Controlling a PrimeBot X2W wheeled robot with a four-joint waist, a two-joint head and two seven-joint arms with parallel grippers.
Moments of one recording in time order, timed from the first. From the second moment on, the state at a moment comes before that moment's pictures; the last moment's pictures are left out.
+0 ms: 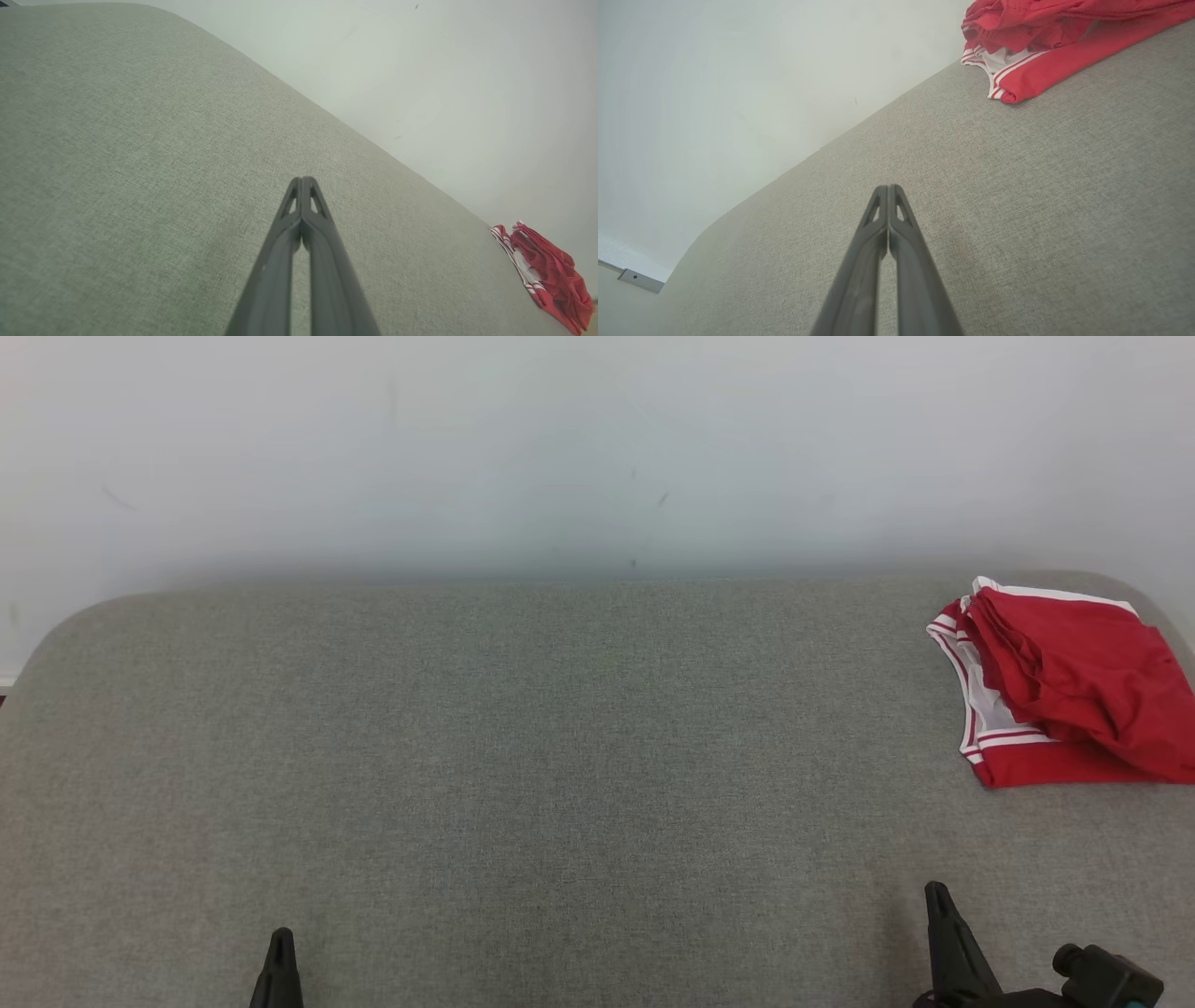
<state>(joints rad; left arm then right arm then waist) 0.05 0.05 0.04 0.24 -0.63 -0.12 -0.17 0.04 -0.06 -0.03 0.25 0.59 0.13 -0.13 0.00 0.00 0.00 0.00</state>
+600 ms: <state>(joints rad) 0.04 0.05 0.04 0.21 -0.88 -0.12 -0.12 0.03 -0.06 -0.06 0.22 0.85 0.13 -0.06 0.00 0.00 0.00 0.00</state>
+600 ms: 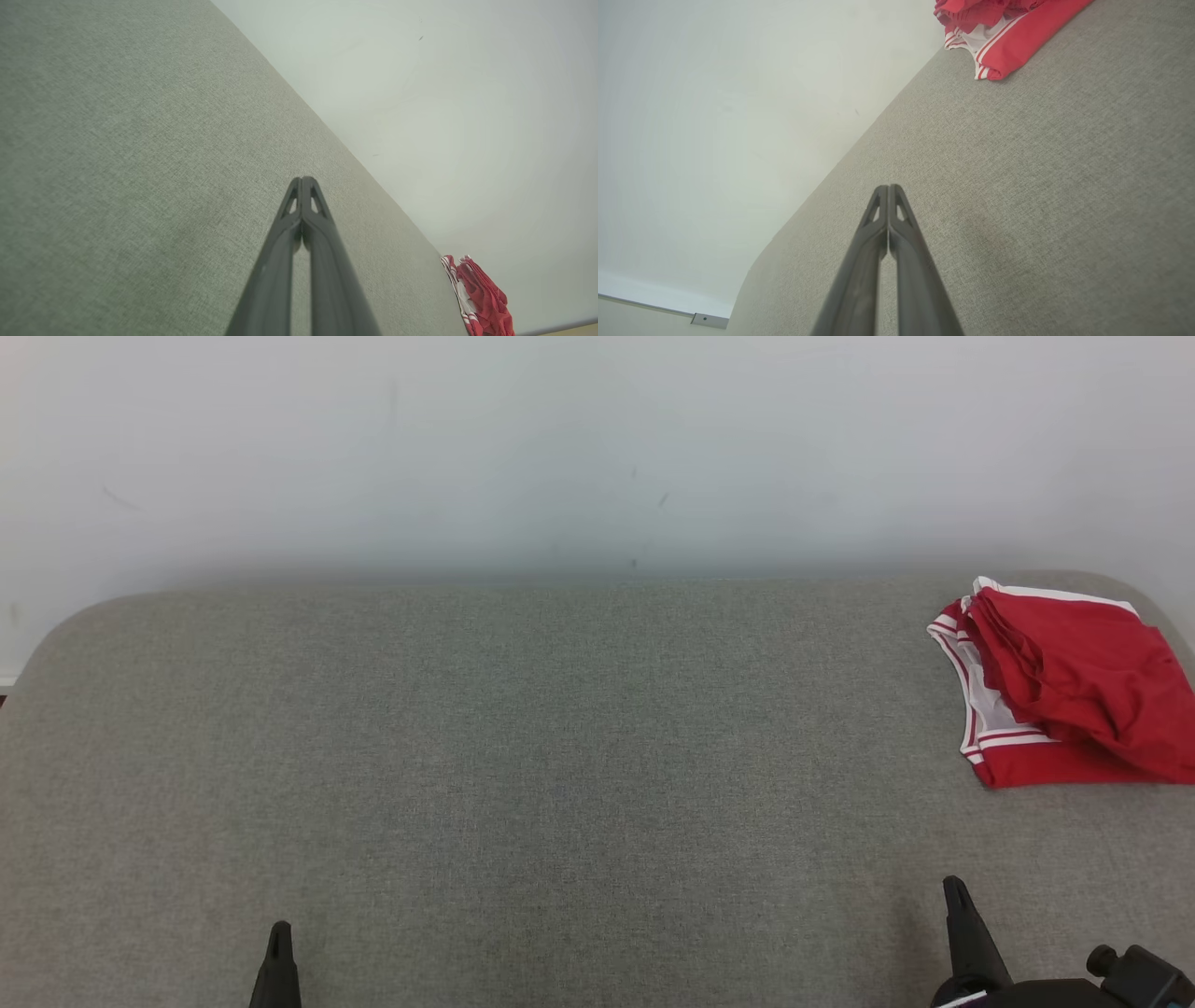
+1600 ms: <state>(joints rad) 0.04 0.05 0.03 0.17 -1.21 -0.12 -0.05 0.02 -0.06 -0.11 0.18 1.20 0.13 0.05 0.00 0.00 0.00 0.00</state>
